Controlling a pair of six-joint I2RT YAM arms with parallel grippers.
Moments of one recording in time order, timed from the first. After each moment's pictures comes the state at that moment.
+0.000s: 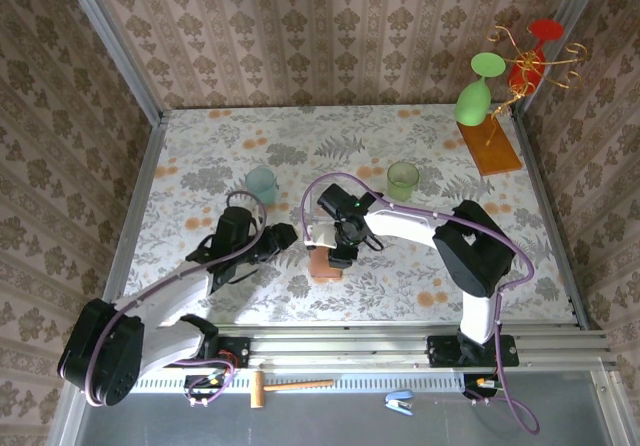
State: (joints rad) left arm -0.53 1.08 0.40 0.06 0.42 -1.00; right arm 0.77 1.87 1.23 -0.67 -0.21 -0.70
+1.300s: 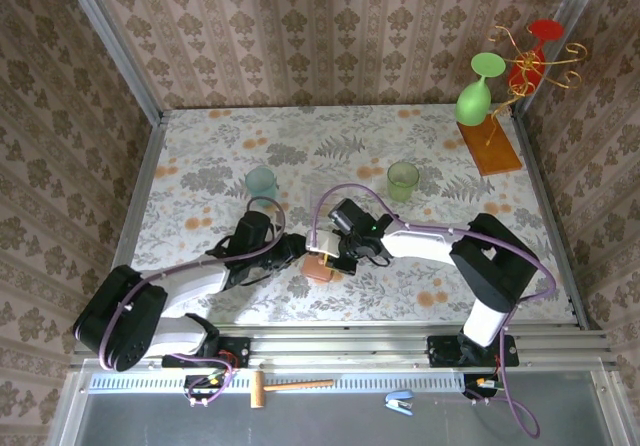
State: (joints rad) left arm -0.63 1.29 0.40 0.21 0.43 -1.05; right arm 0.80 1.71 0.93 -0.26 -0.28 -0.55
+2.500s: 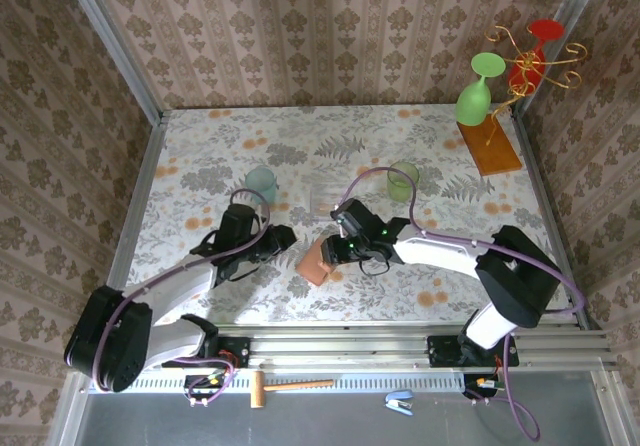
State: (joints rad) left arm -0.51 1.16 0.44 0.02 0.42 -0.93; right arm 0.83 1.60 0.92 -0.30 -0.12 0.69
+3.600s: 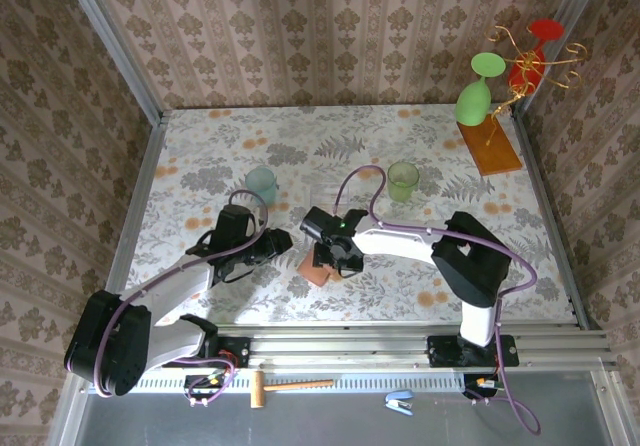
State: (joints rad) left arm -0.47 1.15 0.44 -0.05 0.47 -0.84; right arm 0.94 1.84 1.21 -0.73 0.10 1.06
